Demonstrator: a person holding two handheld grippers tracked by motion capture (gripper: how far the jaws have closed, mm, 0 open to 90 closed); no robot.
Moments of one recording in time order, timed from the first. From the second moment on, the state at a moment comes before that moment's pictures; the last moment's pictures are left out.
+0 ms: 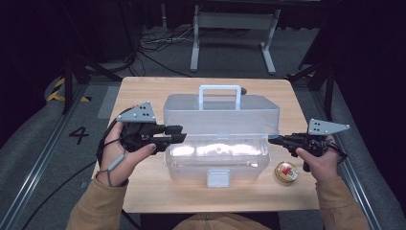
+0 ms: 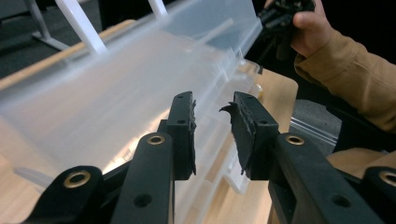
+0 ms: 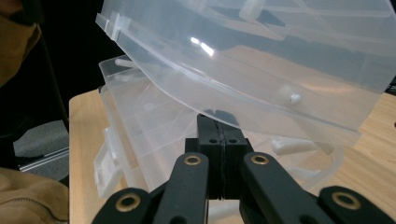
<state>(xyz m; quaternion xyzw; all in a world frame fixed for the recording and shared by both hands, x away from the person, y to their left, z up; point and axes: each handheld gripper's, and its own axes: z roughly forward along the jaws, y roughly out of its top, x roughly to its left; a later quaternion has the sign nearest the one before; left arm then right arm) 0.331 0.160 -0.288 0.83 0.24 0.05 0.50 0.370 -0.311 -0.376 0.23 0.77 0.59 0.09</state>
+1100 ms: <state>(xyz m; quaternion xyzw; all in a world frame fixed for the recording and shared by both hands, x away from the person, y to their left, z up) 0.348 0.178 -0.344 0.80 0.33 0.10 0.49 0.369 -0.307 -0.374 0.25 0.74 0.61 0.12</state>
